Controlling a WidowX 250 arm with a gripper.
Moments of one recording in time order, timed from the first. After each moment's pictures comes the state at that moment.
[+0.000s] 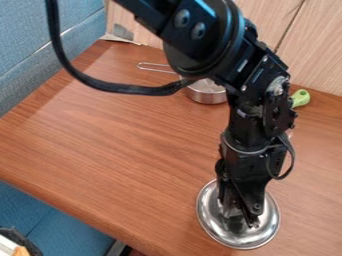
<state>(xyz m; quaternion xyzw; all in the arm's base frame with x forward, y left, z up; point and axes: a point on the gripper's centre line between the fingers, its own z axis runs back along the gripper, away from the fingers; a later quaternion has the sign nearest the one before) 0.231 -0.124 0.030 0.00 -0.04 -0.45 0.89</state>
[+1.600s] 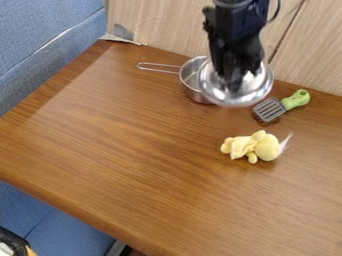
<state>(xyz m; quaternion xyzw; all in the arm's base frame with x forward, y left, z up) 0.361 -0.062 0.120 0.03 -0.16 -0.28 0.95</state>
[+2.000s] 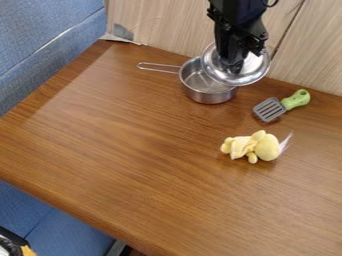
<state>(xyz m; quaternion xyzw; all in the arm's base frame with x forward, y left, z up) 0.406 -0.050 0.107 0.05 -0.14 -0.26 0.96</state>
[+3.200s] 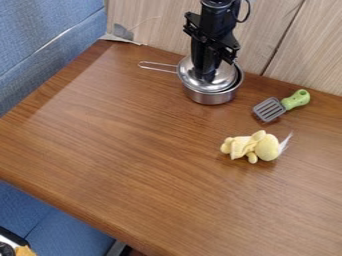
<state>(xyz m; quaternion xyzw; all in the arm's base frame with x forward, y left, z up) 0.422 -0.010 0.066 0.05 -0.07 -0.21 0.97</state>
